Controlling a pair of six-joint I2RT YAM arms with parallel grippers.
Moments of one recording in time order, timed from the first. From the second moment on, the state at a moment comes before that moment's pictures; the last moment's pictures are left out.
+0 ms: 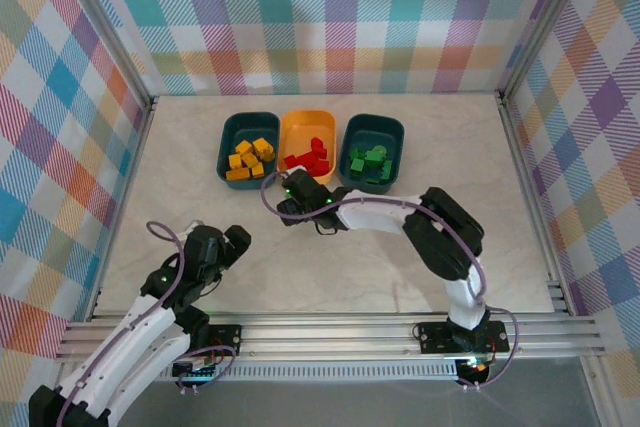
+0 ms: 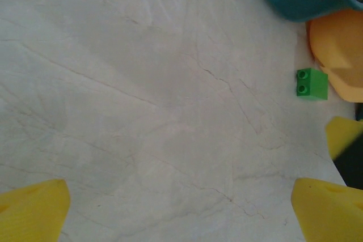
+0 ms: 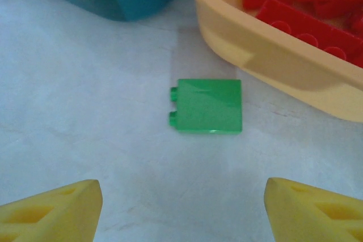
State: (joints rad) left arm -0.43 0.54 0.33 -0.63 -0.18 -1.12; right arm 0.94 2.00 1.33 -0.23 0.22 0.35
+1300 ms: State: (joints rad) left arm -0.43 0.57 0.31 -0.63 -0.17 -1.12; right arm 0.95 2.04 1.39 -0.29 0.29 0.36
